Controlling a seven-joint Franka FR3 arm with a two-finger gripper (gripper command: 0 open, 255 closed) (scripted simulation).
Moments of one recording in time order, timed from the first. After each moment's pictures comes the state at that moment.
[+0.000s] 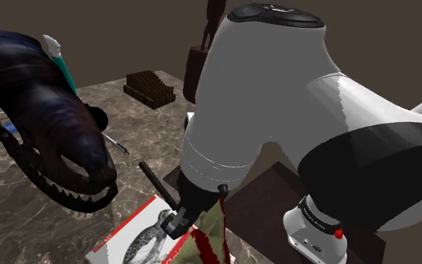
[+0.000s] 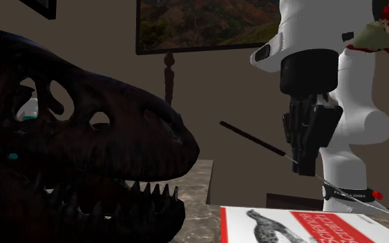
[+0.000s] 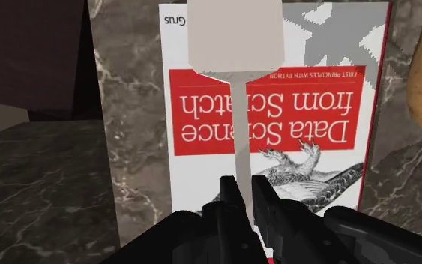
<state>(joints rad) 0.54 -0.28 0.63 -2.33 0.13 2.16 0.85</state>
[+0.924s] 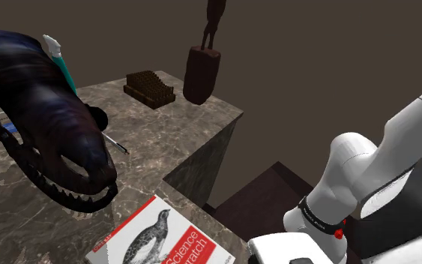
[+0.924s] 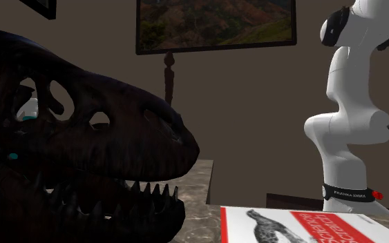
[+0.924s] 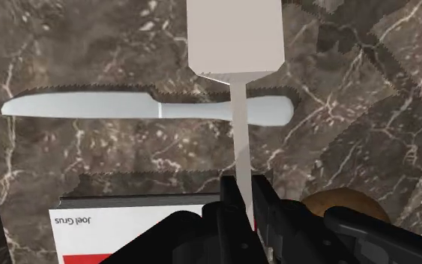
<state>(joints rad) 0.65 -0.21 0.90 -2.25 0.12 2.13 1.23</state>
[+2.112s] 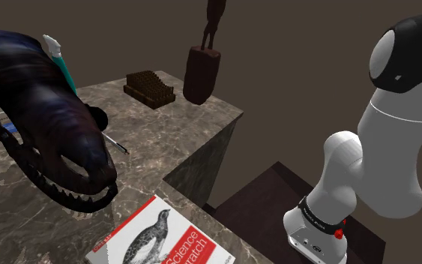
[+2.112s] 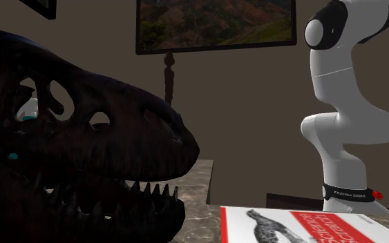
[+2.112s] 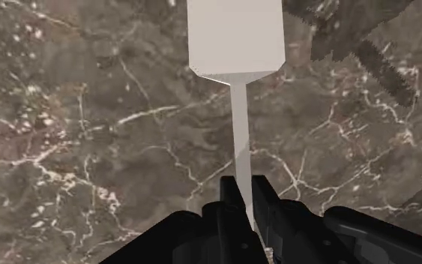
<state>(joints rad) 0.93 0.31 1.07 -1.90 -0.38 2.01 1.90</state>
